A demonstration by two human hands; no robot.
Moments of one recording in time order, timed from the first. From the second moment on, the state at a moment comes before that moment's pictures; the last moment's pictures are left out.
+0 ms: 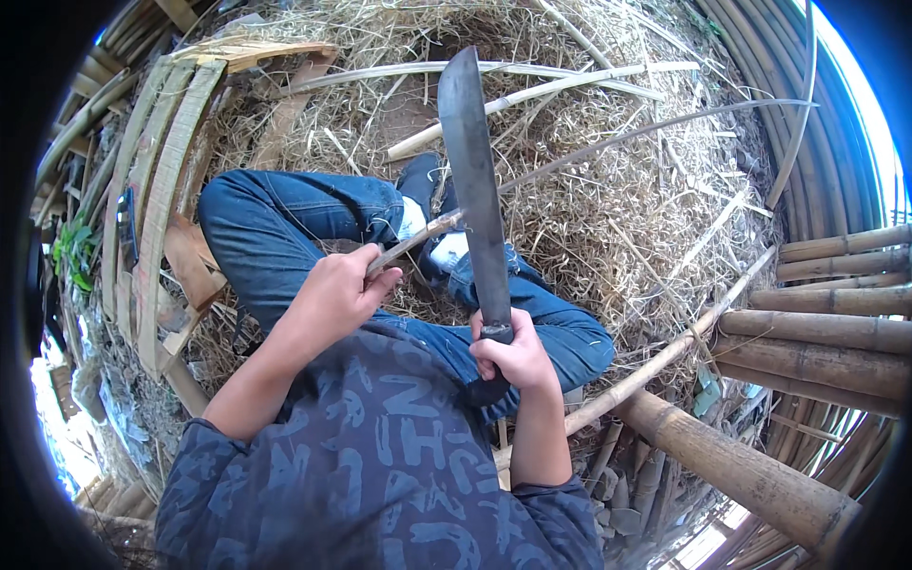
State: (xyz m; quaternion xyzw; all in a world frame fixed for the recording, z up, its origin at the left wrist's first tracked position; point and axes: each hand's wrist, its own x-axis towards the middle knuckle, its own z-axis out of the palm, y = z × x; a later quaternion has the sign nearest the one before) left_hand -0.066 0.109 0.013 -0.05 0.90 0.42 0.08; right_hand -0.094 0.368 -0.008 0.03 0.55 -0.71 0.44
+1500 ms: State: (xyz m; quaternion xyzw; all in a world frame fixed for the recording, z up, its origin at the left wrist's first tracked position) left_hand -0.063 0.118 -0.014 -0.02 0.77 0.59 0.26; right_hand -0.071 0.402 -0.037 -0.02 0.36 -0.74 0.57
